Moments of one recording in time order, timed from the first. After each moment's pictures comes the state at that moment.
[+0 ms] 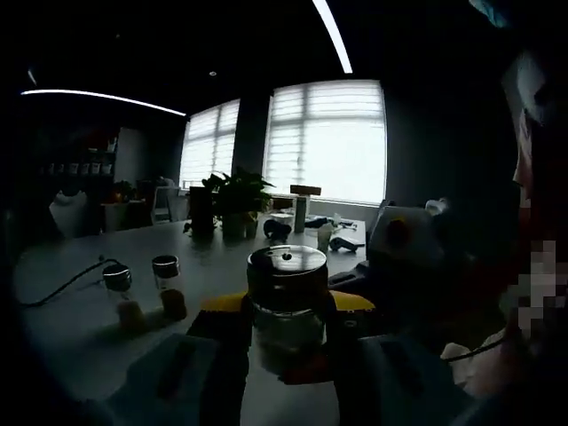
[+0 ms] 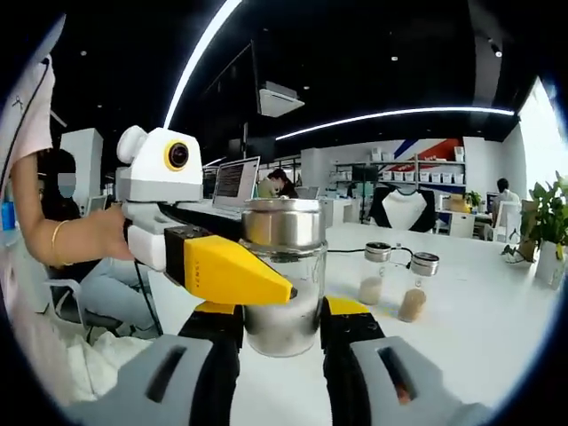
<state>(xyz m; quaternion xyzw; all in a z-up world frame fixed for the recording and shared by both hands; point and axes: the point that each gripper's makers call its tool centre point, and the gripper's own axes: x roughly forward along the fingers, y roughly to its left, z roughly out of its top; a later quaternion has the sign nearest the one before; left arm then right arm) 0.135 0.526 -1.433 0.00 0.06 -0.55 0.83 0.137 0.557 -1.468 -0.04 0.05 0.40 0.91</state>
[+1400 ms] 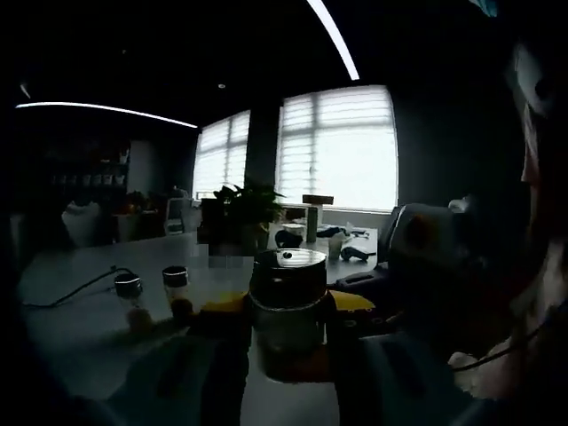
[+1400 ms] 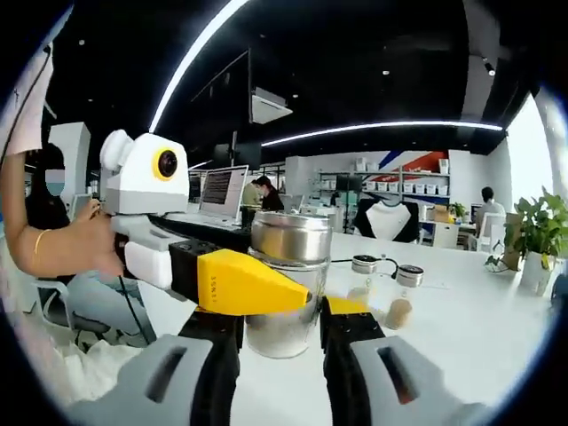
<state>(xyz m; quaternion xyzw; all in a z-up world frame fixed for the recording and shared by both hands) 0.126 0.530 -1.423 -0.02 0.04 -0.55 0.83 0.123 0.558 -1.451 -0.02 0.05 0.40 0.91</state>
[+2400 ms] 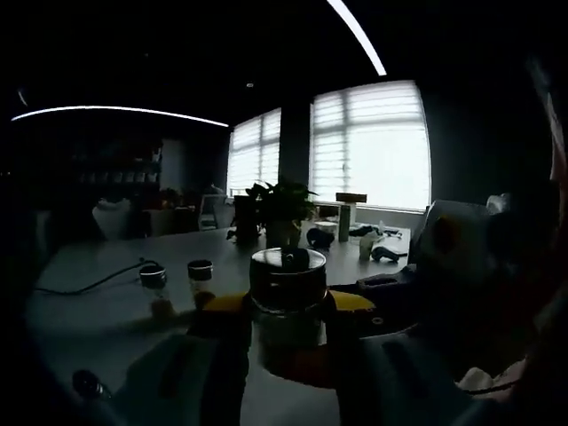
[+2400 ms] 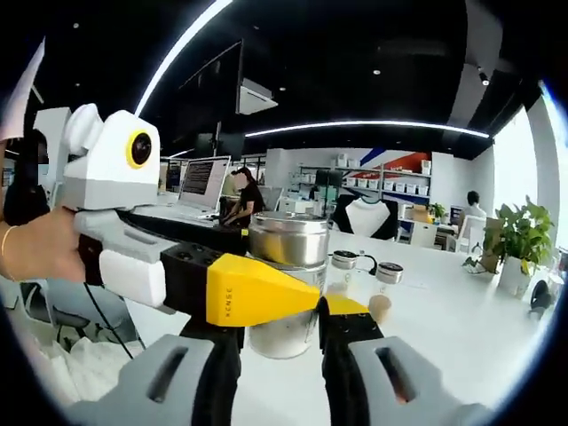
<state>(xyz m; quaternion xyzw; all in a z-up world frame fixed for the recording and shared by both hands) 0.135 0.529 -1.425 -0.01 0.04 -0.43 0.90 0.134 0.550 -1.457 -0.06 0.05 0.31 0.95</state>
